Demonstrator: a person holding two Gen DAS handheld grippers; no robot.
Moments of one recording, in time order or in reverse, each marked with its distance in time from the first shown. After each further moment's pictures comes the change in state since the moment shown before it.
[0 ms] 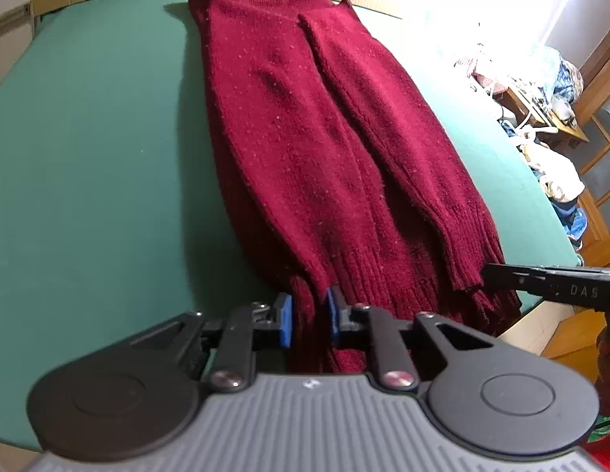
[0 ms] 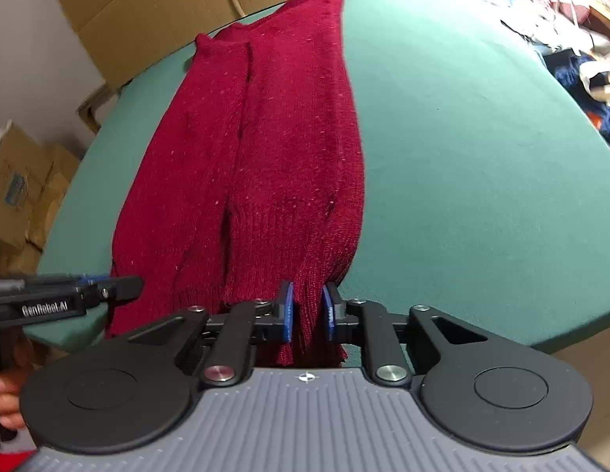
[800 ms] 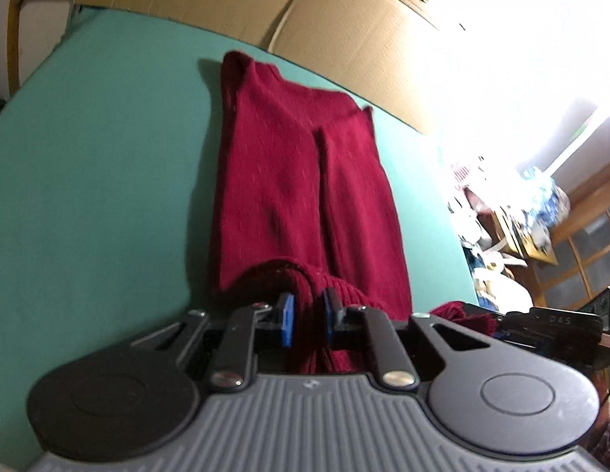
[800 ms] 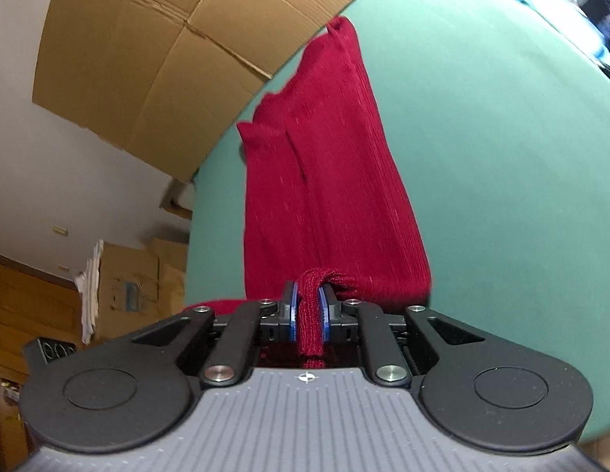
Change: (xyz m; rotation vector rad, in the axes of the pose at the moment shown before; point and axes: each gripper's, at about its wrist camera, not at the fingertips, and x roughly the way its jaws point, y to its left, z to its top) left arm -0.039 0.023 0.103 -0.277 -0.138 -0.096; right arm -0.006 -0.043 0.113 0.284 0.031 0.369
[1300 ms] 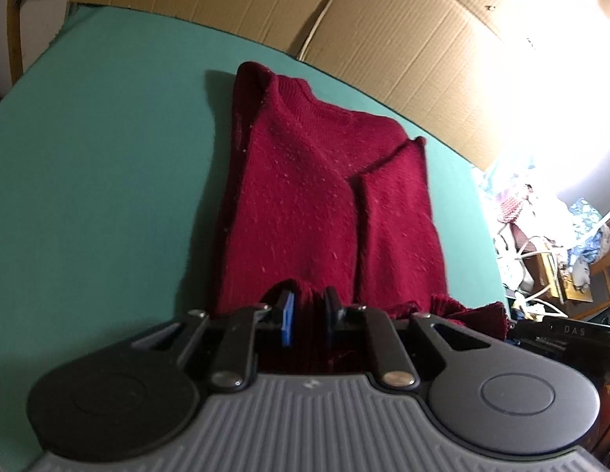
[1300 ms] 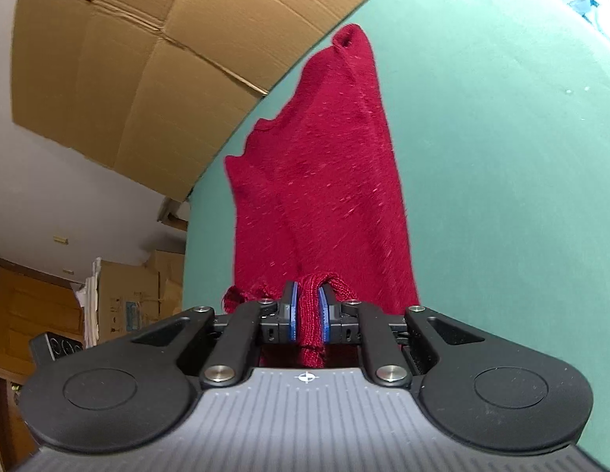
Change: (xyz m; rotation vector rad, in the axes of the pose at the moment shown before) left arm 0.092 0.004 0.081 -0.056 0.029 0.097; right arm 0.074 -0.023 0.096 0.002 0.081 0.029
